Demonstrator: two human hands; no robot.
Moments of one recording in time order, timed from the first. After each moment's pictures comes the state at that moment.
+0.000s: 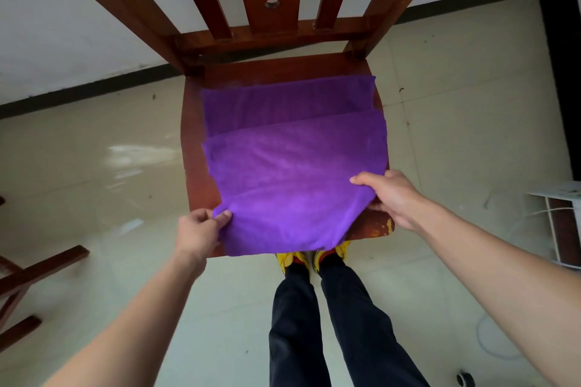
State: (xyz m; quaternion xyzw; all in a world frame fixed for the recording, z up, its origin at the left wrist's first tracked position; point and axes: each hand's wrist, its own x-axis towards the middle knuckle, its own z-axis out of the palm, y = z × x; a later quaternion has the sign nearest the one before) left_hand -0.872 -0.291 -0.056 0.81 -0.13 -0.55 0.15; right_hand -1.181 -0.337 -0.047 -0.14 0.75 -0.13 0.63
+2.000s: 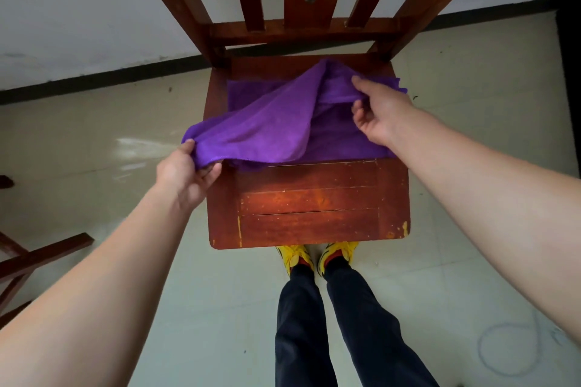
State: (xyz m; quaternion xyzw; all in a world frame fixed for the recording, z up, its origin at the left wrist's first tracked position) left_hand -0.837 -0.380 -0.039 0.74 0.10 -0.56 0.36; right_hand -1.116 -0.464 -0.029 0.04 0.72 -0.34 0.61
